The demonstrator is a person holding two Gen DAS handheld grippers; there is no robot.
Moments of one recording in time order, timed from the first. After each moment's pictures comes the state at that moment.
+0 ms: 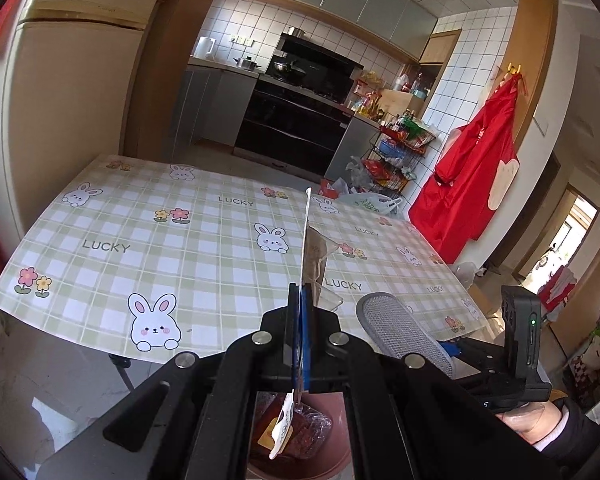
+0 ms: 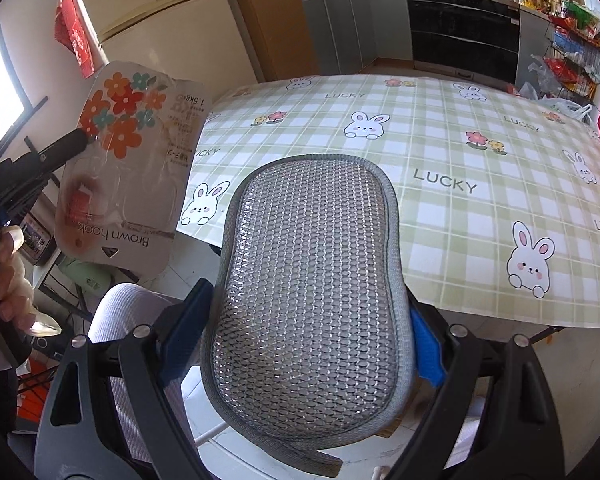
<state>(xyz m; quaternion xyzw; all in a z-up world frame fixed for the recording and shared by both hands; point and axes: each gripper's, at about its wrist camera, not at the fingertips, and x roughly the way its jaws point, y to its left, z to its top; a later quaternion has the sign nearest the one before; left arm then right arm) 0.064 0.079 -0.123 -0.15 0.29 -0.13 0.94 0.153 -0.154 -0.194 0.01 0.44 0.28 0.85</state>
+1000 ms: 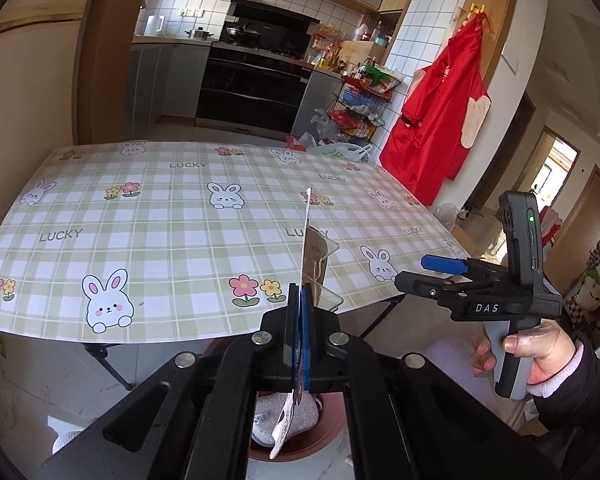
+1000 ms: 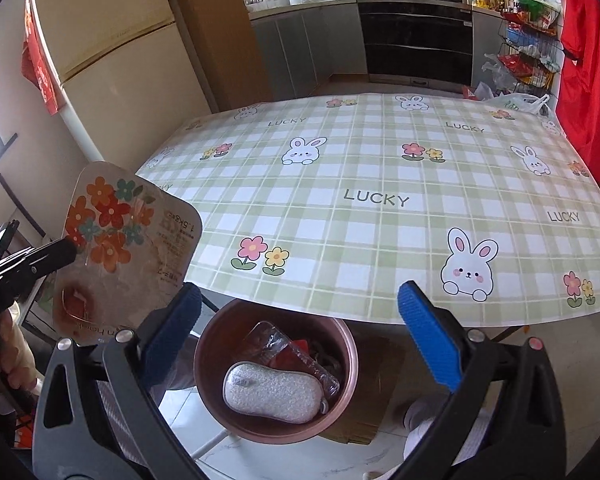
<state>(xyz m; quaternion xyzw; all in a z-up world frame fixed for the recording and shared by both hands) 0.067 0.017 -0.152 -0.08 0.34 -0.21 0.91 0.163 -0.210 -0.178 0.03 0.42 0.21 0.88</state>
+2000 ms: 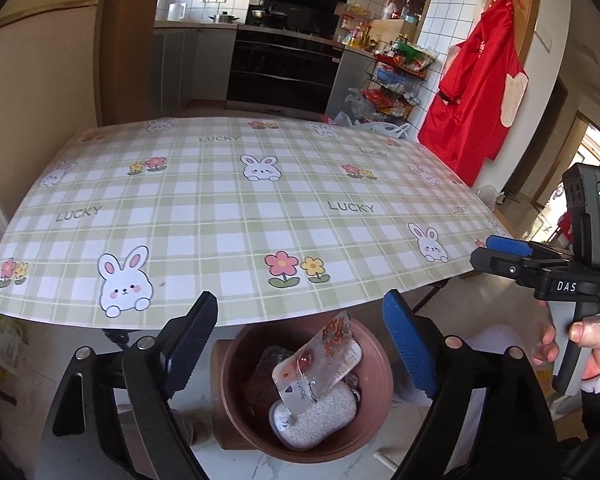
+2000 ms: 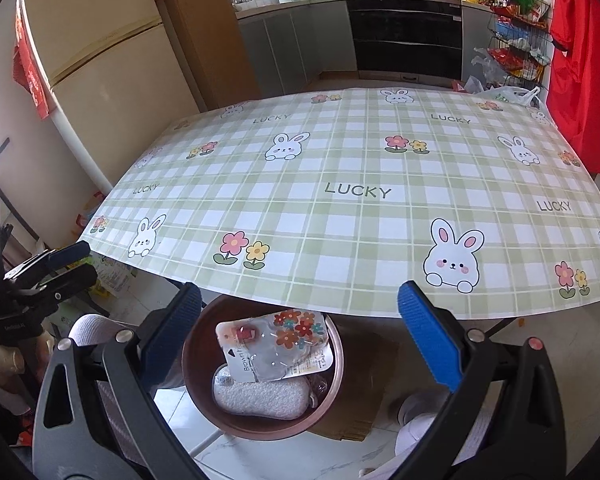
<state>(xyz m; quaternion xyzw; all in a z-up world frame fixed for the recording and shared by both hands) 0.089 0.015 -0.194 -0.05 0.37 -0.13 0.92 0.164 -0.225 -0.185 0.04 0.42 0.19 0.88</state>
